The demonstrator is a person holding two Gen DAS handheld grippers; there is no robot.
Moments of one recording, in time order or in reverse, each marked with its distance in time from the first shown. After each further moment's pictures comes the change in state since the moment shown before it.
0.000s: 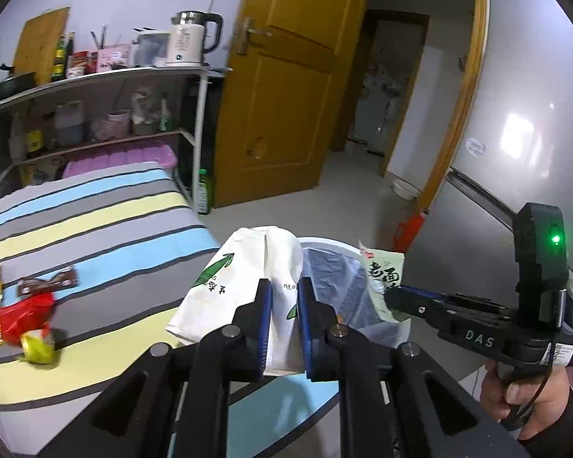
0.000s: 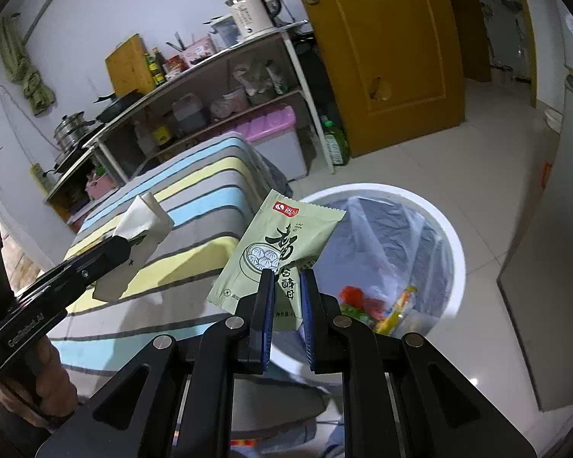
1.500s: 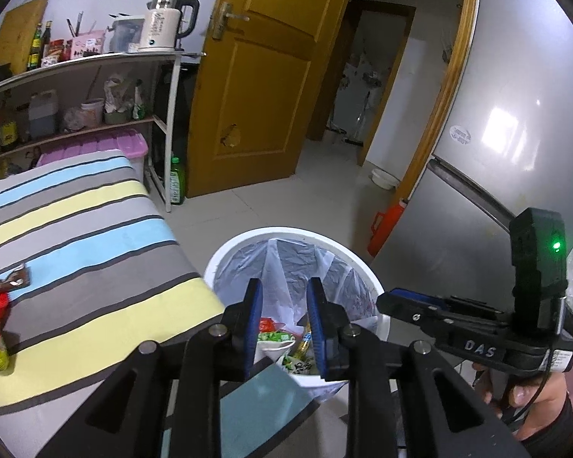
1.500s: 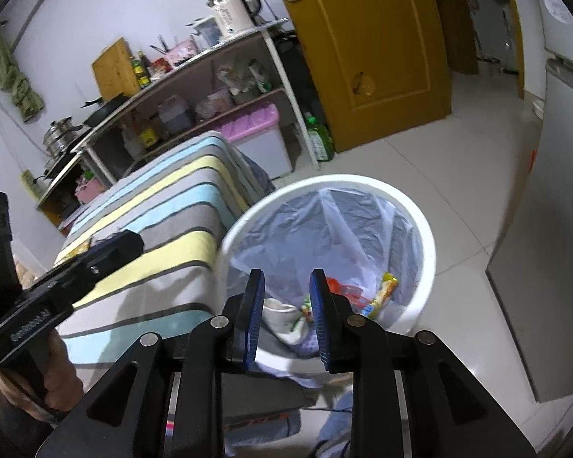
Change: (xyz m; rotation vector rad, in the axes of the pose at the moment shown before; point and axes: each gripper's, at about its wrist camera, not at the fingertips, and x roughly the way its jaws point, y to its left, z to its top) left arm 0.022 -0.016 0.000 -0.001 0.037 -0.076; right arm -0.013 -0.015 -0.006 0.015 -0.003 -0.017
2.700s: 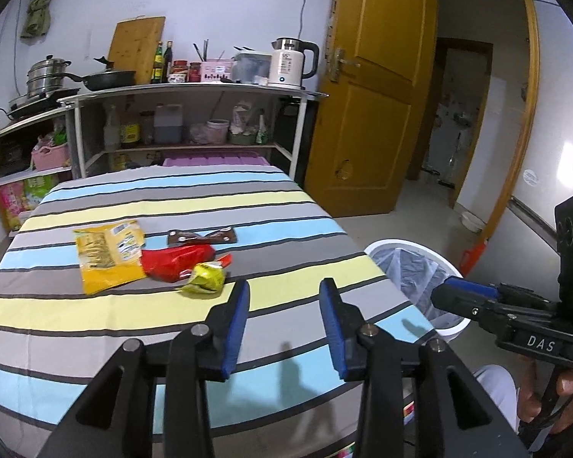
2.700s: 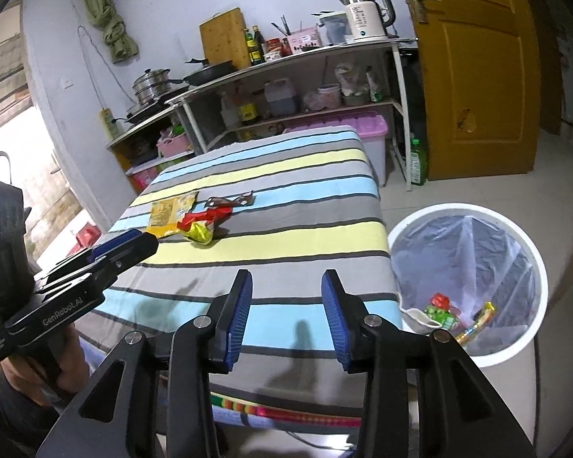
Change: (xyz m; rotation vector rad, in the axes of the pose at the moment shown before) left arm -0.132 0.079 -0.060 -0.124 -0.144 0.371; right arm -0.001 0.136 -0.034 -0.274 -0.001 0.217
